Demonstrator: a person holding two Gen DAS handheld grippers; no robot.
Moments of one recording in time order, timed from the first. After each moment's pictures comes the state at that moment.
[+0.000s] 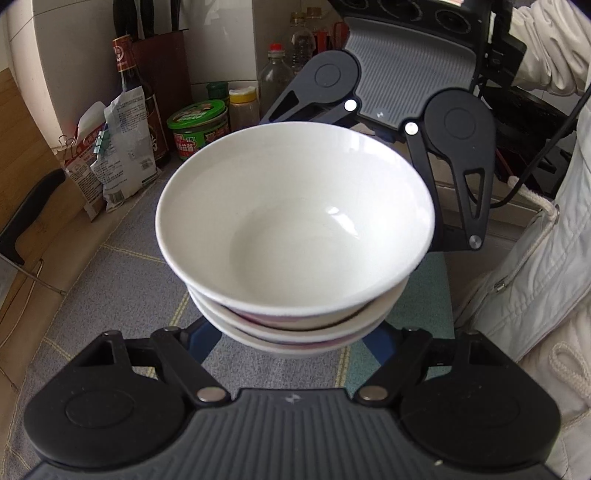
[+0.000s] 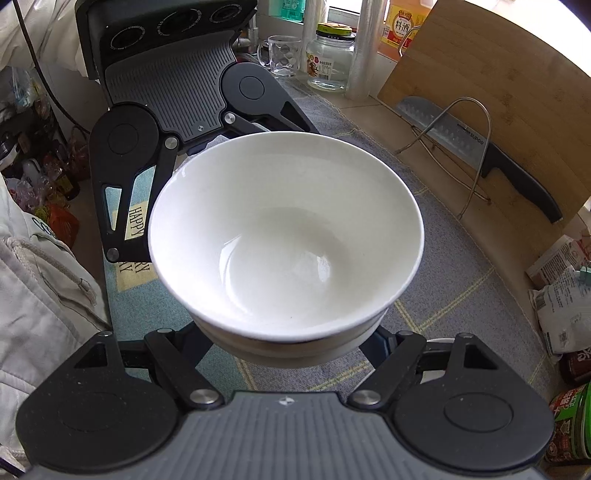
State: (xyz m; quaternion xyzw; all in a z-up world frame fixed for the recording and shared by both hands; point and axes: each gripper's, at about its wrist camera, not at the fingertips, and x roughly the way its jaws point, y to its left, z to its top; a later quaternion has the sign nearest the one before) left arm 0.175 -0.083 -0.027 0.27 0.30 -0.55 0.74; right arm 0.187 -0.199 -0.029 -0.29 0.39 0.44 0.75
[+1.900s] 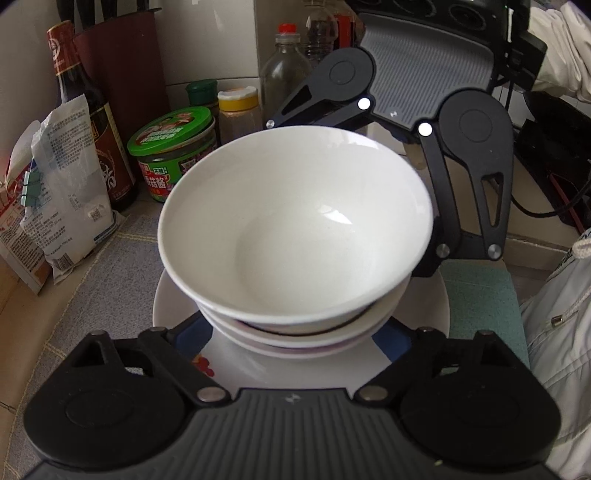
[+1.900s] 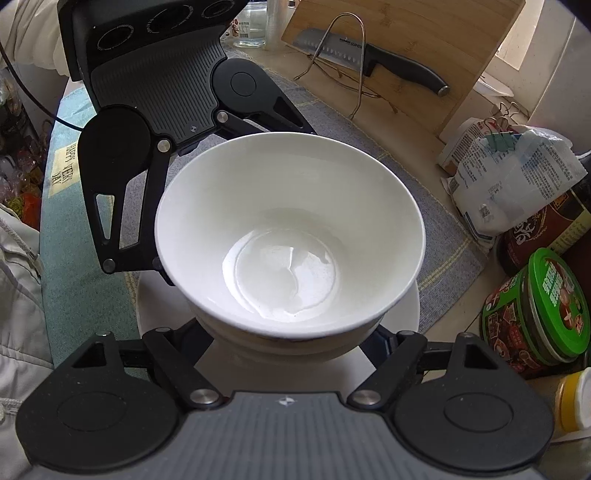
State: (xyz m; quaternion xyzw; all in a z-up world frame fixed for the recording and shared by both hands) left arm 0.239 -0.212 -0.077 0.27 0.29 -0.54 0.74; right arm 0.235 -0.342 -0.058 -0.27 0.42 0.40 0.77
